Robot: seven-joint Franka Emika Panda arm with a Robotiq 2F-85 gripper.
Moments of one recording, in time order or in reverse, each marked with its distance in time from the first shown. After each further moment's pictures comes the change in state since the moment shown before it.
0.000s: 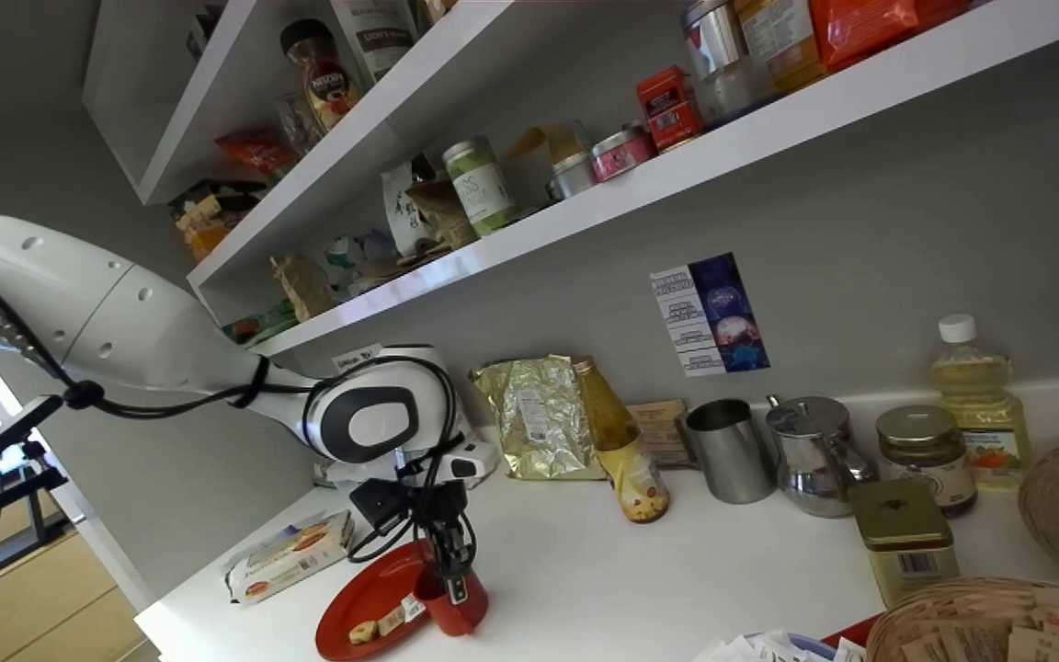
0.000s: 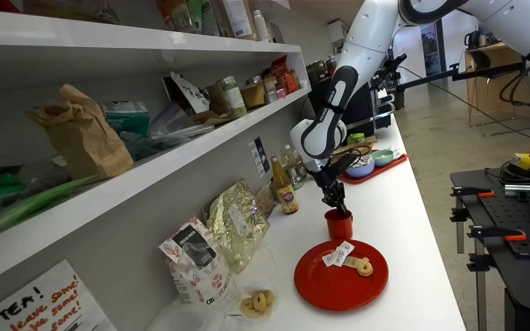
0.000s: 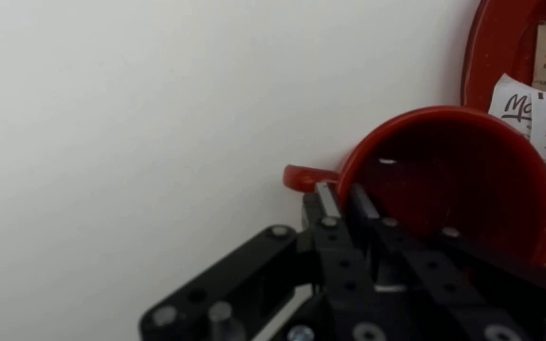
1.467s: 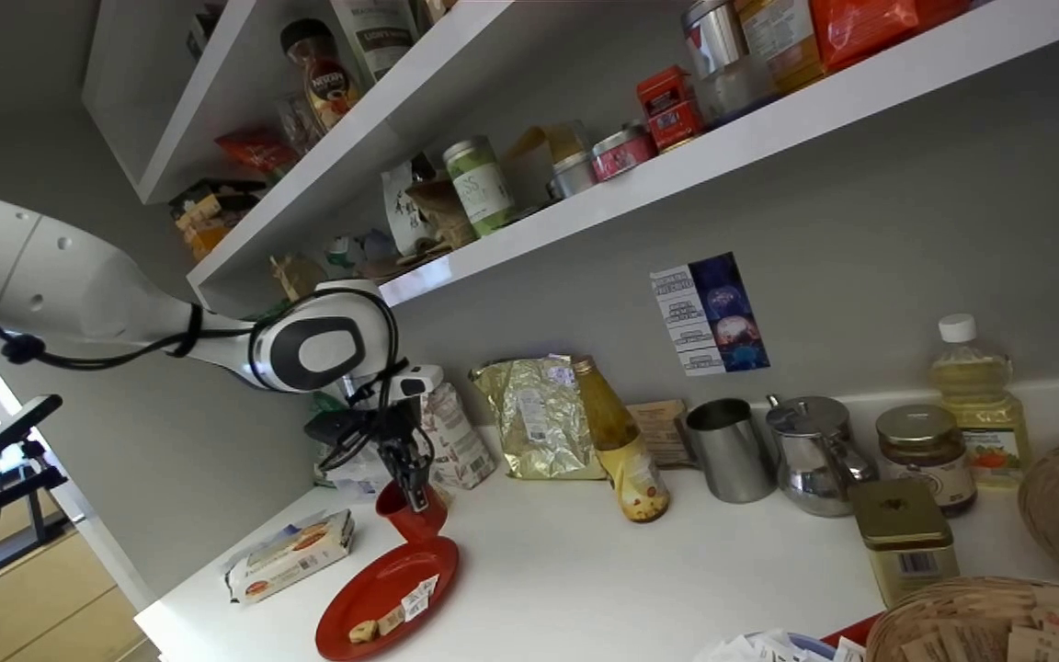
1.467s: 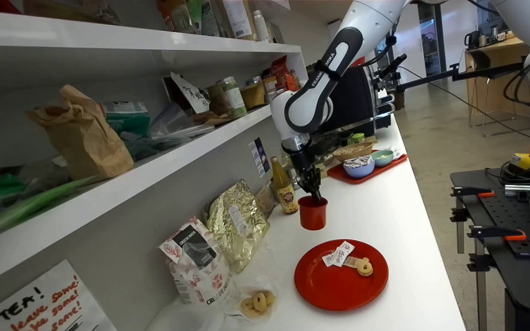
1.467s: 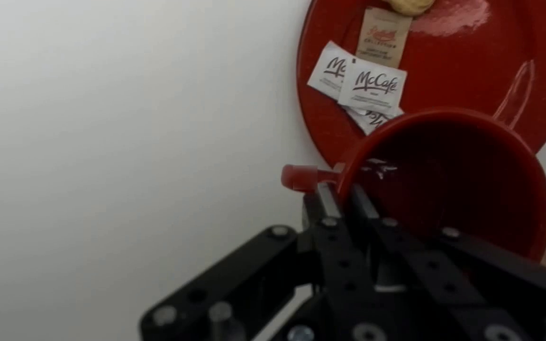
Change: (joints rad) arm 0.044 -0.156 0.088 0.040 0.000 -0.044 -0.013
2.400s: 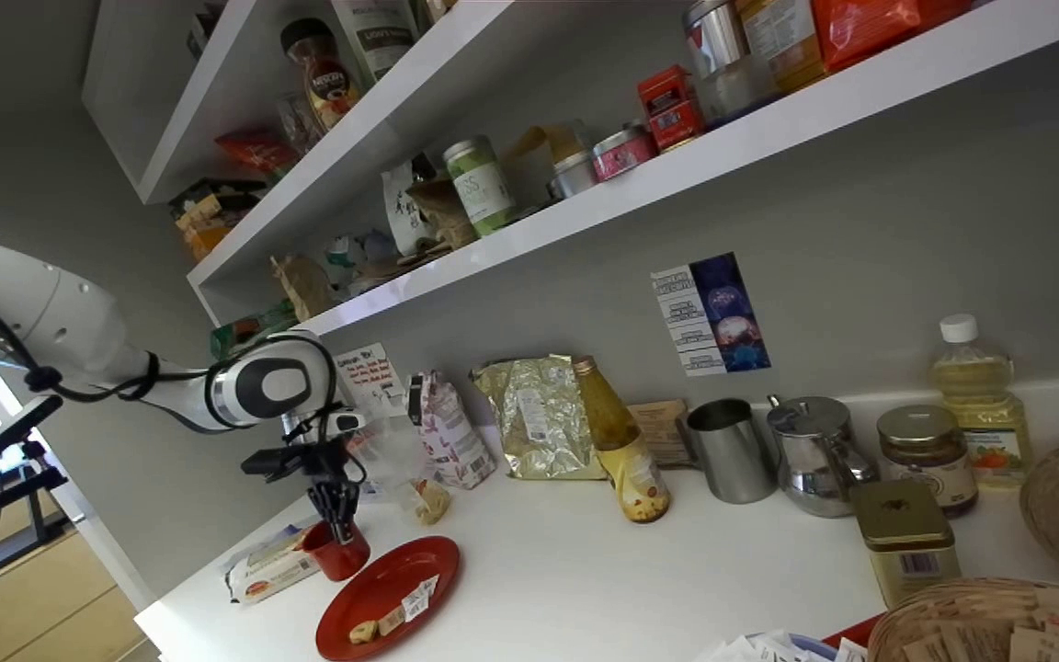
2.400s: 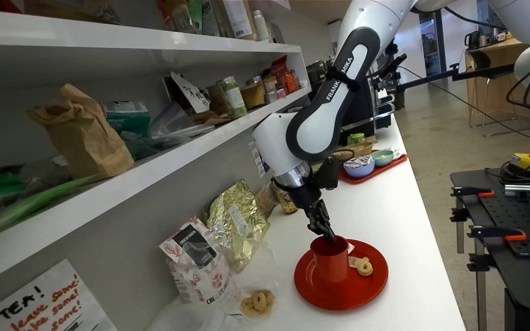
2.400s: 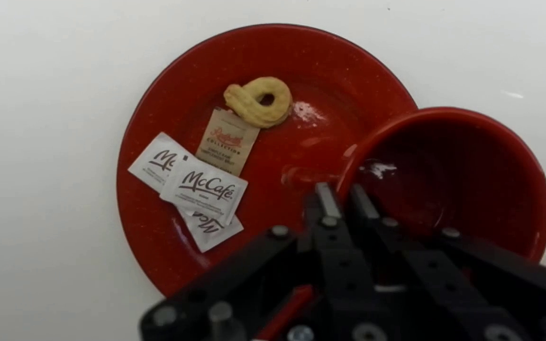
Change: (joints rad) arm 0.225 0.070 0.077 0.029 -0.085 -0.080 0.121
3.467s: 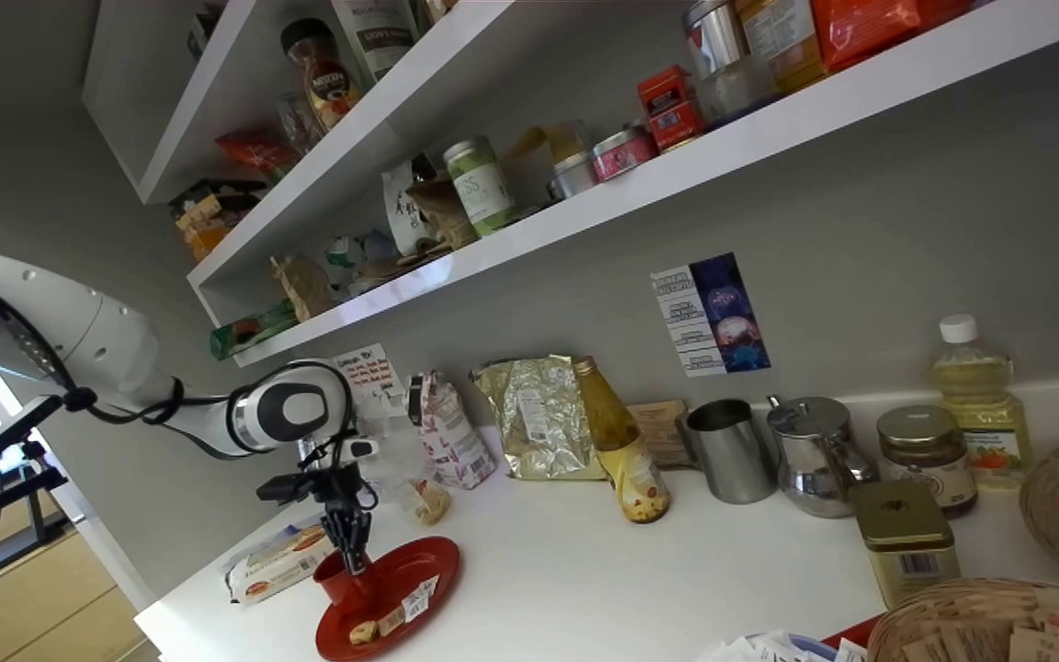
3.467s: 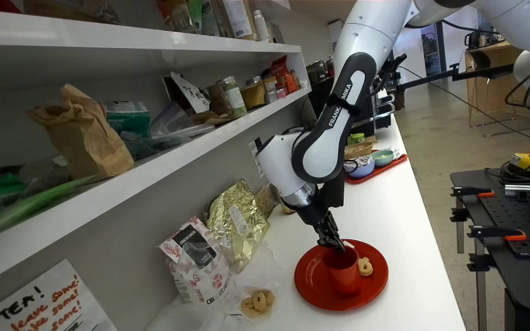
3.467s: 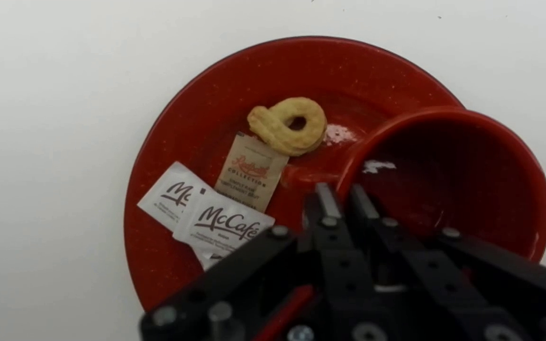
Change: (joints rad) arm 0.012 0.095 -0.016 0.027 -0.053 -0.014 0.044
